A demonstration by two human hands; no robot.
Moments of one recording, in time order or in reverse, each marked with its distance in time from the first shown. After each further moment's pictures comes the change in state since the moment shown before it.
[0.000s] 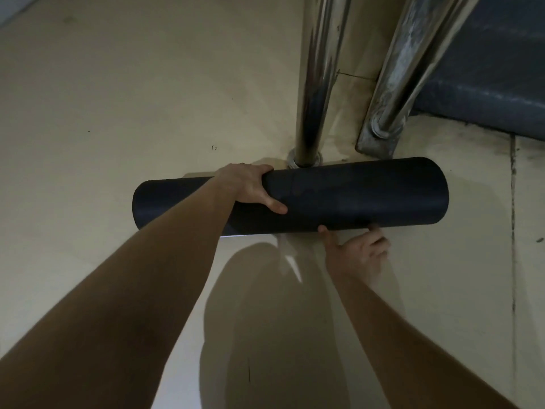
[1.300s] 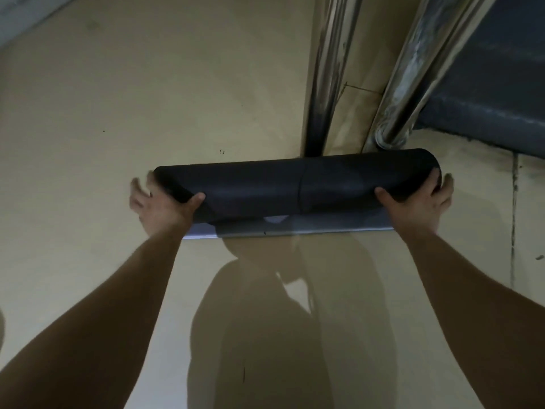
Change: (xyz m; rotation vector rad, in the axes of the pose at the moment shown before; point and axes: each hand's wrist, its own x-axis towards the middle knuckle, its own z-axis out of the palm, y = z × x) left_hand -0.067 -0.111 0.082 -0.662 0.887 -0.601; right_hand 0.139 -0.009 -0.073 -0.053 0.126 -0.297
